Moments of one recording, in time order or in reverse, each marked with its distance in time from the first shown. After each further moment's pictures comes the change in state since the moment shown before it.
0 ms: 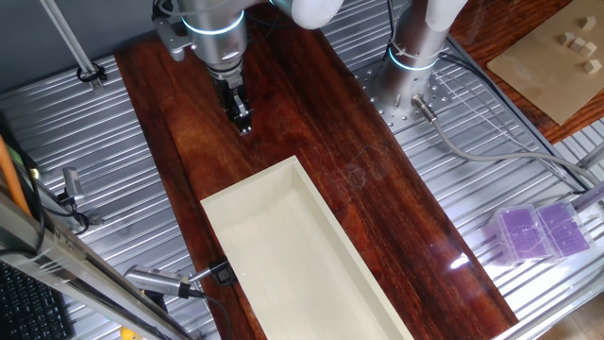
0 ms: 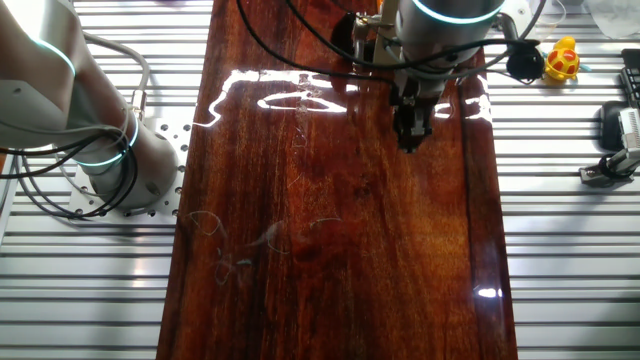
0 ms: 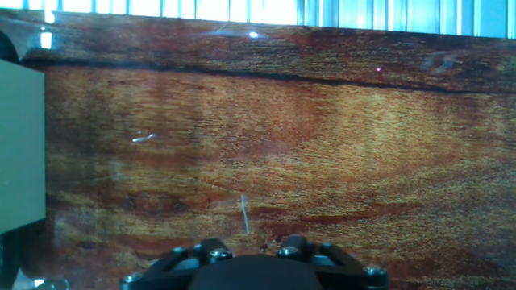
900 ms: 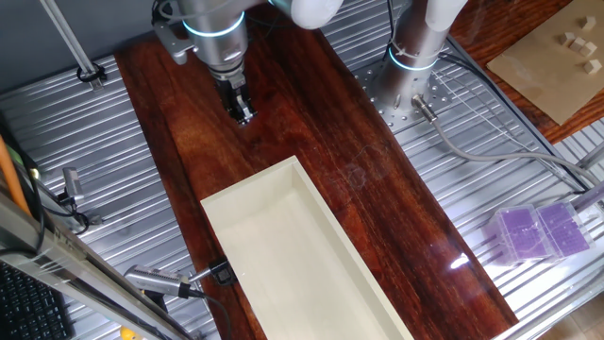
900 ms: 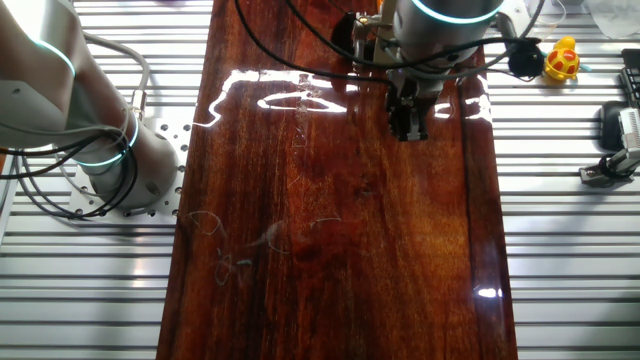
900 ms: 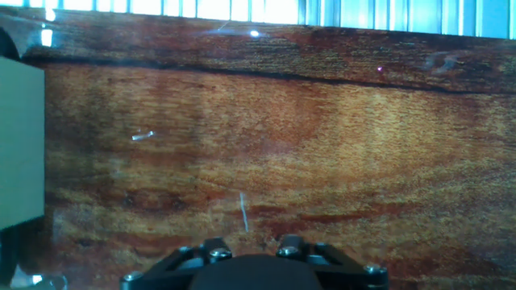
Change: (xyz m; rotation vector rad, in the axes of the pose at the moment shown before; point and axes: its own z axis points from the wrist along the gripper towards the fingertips) arm 0.001 0.001 0.003 -0.007 0.010 -0.044
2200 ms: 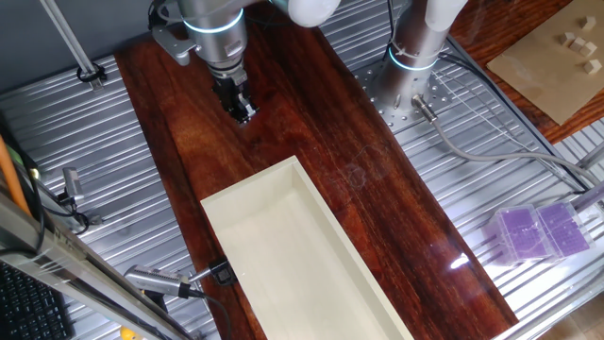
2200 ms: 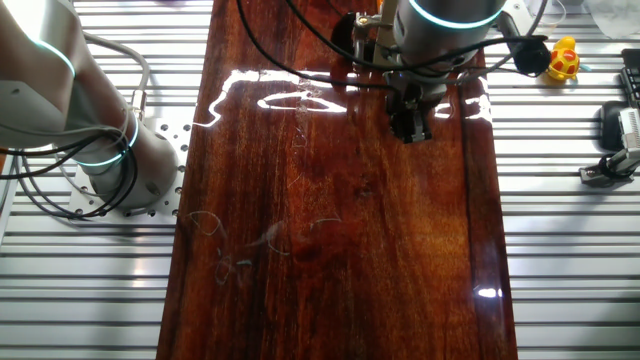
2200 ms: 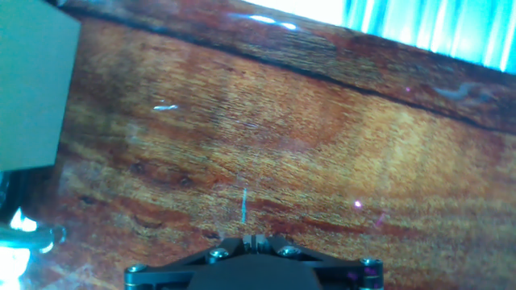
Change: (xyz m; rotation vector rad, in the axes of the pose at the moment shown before) arm 0.002 -0.001 -0.001 -0.020 -0.015 -0.181
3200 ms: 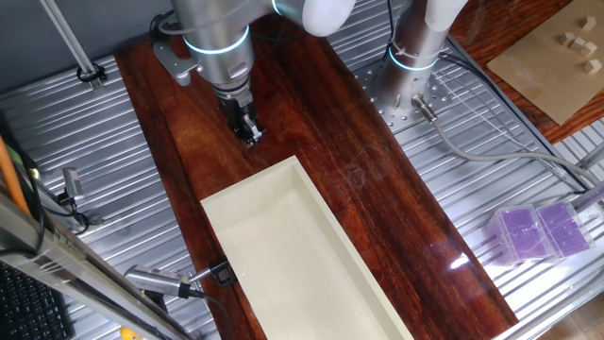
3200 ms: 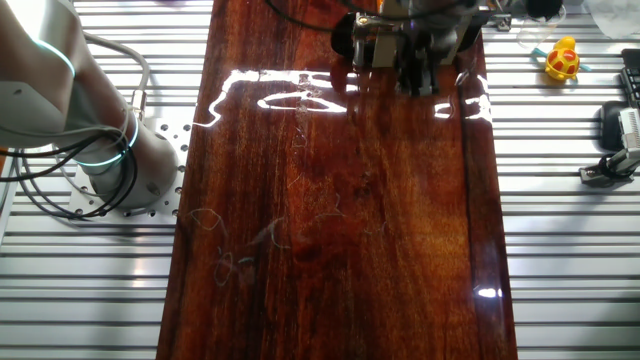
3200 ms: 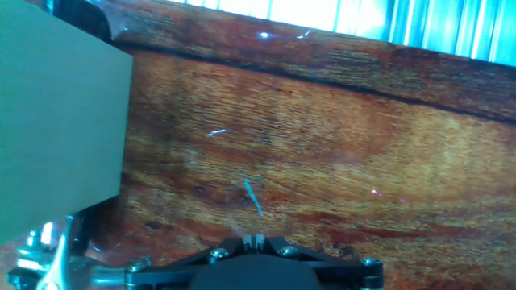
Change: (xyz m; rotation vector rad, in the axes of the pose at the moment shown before) arm -0.029 0.063 -0.019 -0.019 0.012 0.109
